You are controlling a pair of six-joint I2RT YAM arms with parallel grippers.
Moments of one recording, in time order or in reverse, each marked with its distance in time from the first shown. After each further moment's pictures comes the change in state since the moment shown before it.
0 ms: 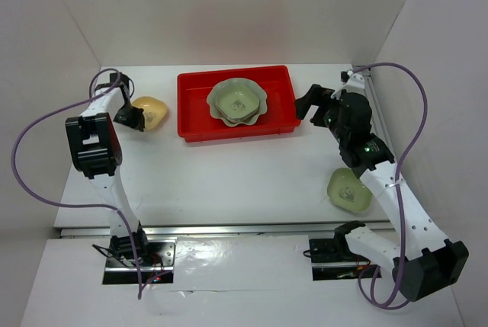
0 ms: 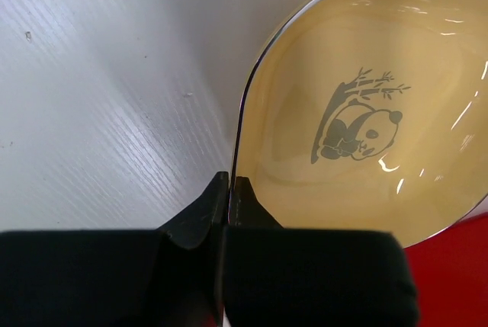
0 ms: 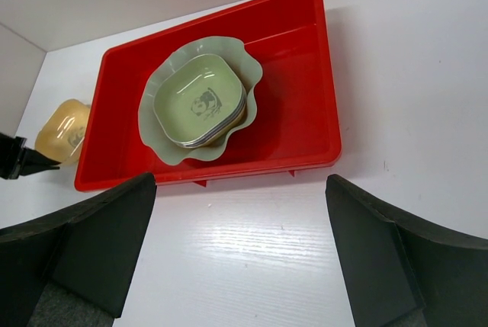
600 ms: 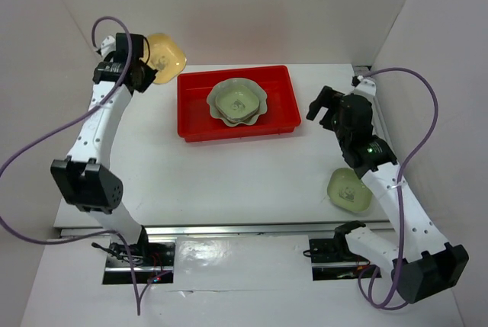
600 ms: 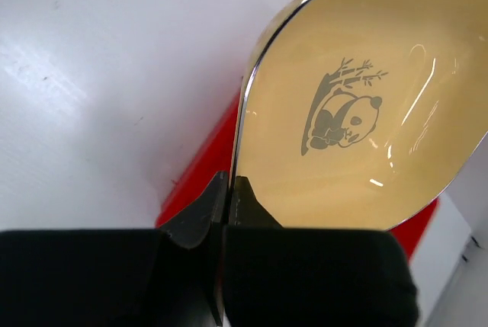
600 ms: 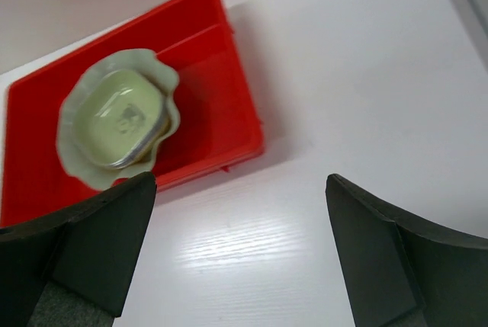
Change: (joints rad) left arm -0.258 -0.386 0.135 -0.002 -0.195 0.164; right arm -0.020 -0.016 0.001 -0.086 0.169 0.019
